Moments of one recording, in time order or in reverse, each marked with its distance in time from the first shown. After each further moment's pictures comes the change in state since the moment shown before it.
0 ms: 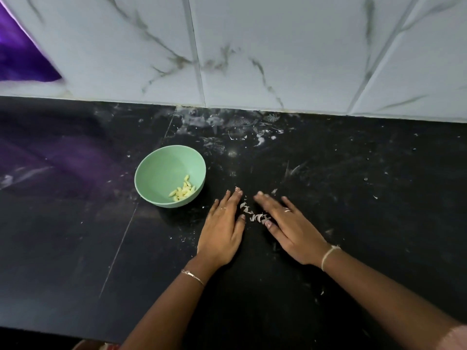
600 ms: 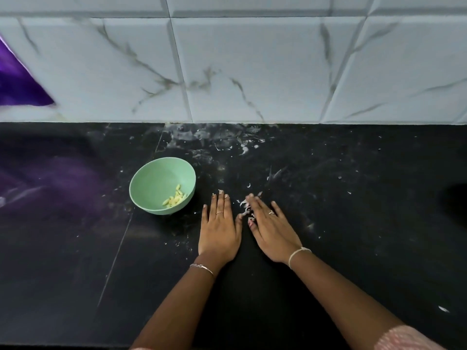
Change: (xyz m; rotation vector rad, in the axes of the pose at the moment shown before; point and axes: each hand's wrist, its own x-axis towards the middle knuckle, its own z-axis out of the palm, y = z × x) left_hand 0.006 0.020 0.010 0.401 -0.084 -0.125; right_hand 0.001 -0.024 0.022 -0.166 0.117 0.213
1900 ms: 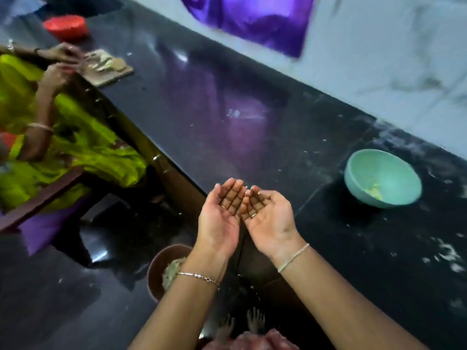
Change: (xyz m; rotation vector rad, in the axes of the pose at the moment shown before) left_hand -0.237 -0.233 -0.129 -2.354 0.951 -0.849; right_hand 0.002 -0.403 0.043 1.987 -0.636 0.739
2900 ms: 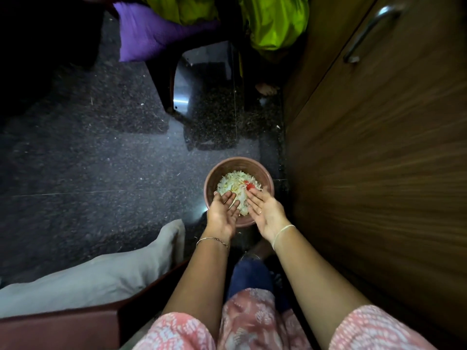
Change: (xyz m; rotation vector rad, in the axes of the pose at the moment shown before) left_hand 0.192 -0.031 -0.402 -0.354 0.827 -0.042; right_hand 0.285 0.322 -0.130 -1.042 0.108 0.625
